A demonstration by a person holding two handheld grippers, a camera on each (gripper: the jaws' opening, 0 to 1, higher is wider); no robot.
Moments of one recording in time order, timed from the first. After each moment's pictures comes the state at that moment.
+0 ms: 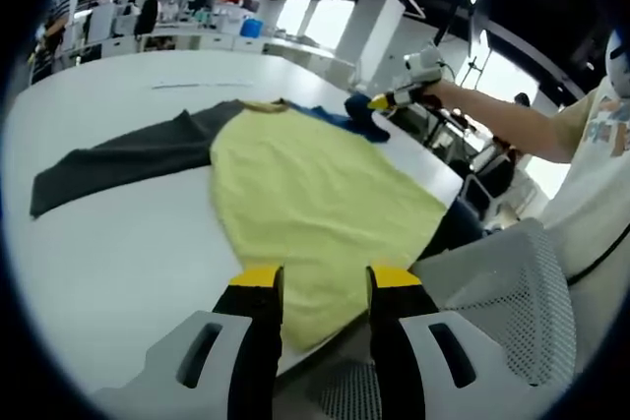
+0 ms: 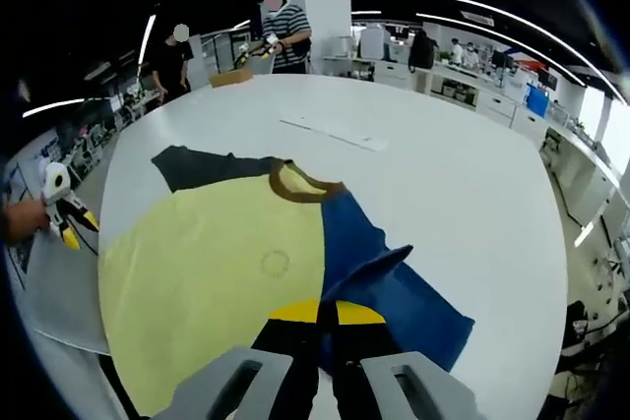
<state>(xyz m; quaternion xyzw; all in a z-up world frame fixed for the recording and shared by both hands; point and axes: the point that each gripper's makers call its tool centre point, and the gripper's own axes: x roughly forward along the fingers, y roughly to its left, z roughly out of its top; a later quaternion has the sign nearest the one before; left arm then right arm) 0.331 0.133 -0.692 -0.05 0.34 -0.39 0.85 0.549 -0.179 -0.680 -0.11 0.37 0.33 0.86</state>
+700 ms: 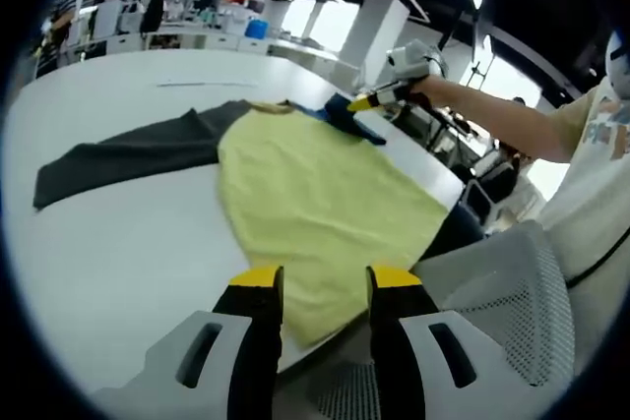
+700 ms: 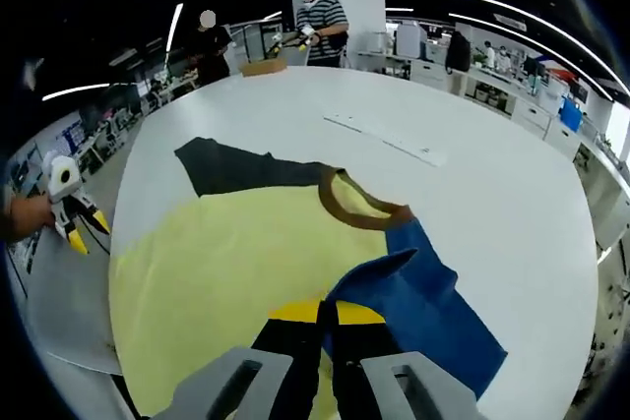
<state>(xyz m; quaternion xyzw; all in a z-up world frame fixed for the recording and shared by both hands) 0.332 0.143 -0.693 -0.06 0.34 -0.38 0.86 0.566 -0.109 -0.691 -0.13 0.37 0.39 0.83</state>
